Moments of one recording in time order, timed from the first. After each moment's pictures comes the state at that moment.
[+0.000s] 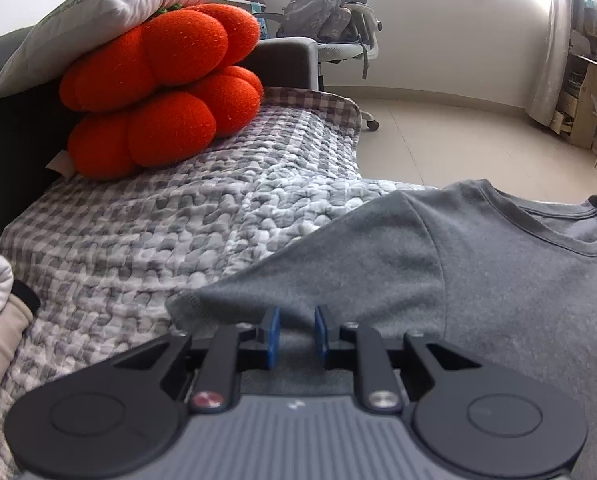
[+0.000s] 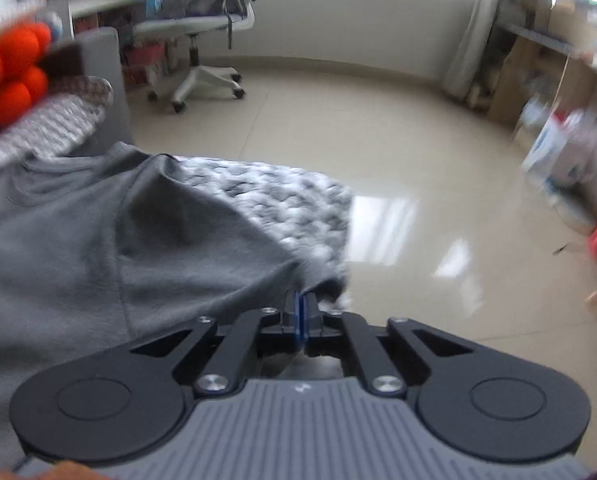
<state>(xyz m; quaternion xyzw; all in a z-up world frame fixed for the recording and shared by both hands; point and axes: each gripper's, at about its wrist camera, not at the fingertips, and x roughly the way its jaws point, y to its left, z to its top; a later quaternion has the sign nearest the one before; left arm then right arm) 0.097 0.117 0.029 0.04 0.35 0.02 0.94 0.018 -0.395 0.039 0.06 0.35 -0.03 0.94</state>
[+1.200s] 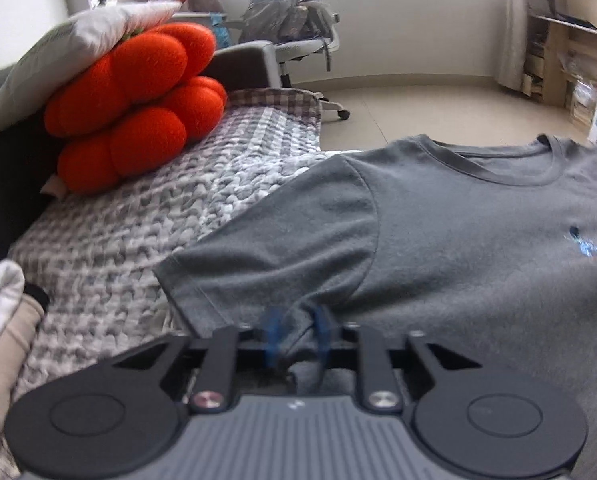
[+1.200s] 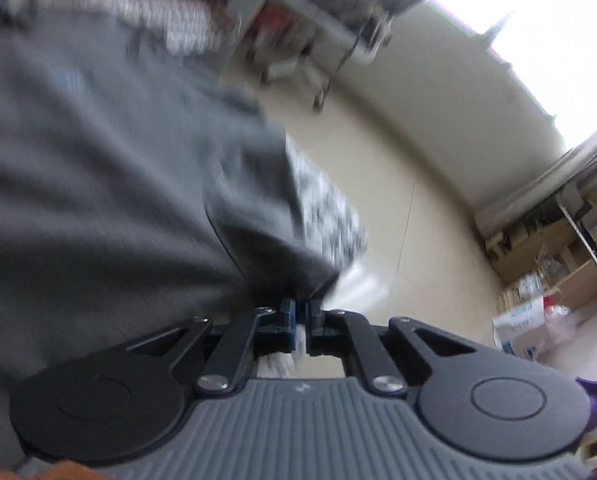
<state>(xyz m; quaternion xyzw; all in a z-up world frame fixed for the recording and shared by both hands) 0.042 0.083 0.028 0.11 0.35 -0.02 0.93 -0.029 -0.345 0.043 -0.33 0.34 0.06 0.88</state>
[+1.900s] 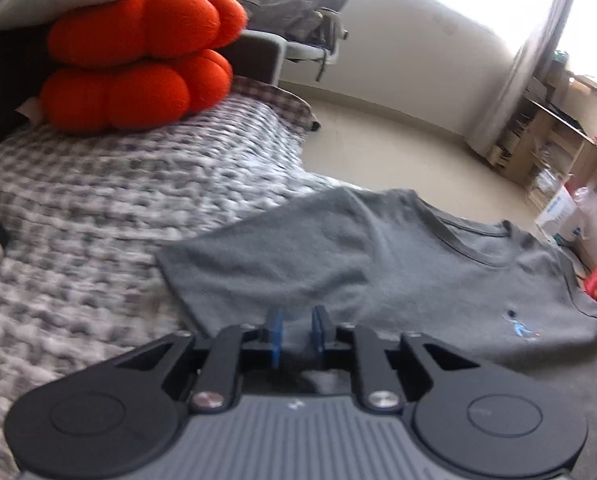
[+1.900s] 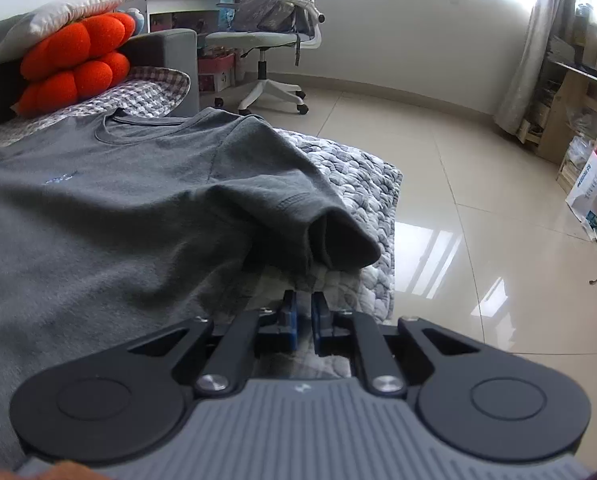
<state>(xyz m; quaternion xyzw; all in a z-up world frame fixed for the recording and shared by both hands) 0.049 0.153 0.054 -0.07 0.36 -0.08 0.93 -0.047 -0.367 0.013 -0.05 0.33 0.07 0.94</state>
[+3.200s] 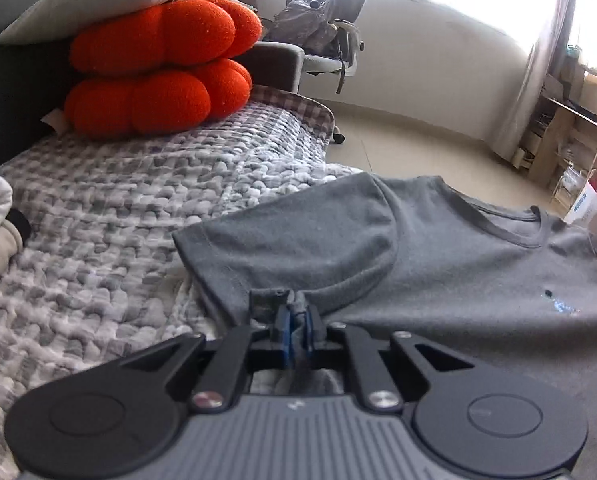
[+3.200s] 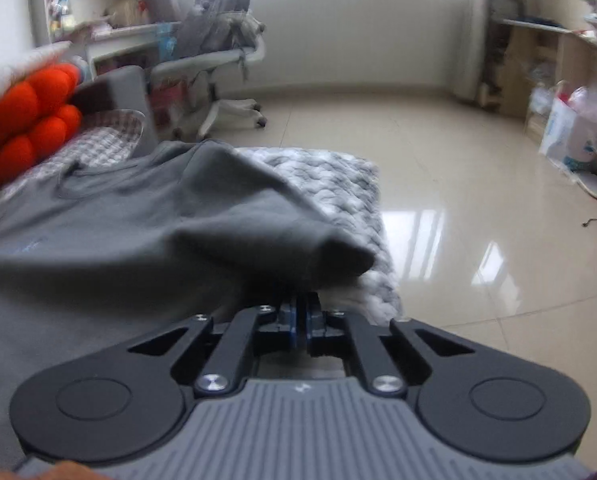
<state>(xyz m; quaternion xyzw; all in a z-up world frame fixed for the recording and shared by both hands) 0.036 0.145 0.028 -0.05 0.34 -0.04 0.94 -0.039 -0.386 0.010 0.08 0.32 0.01 0.95</state>
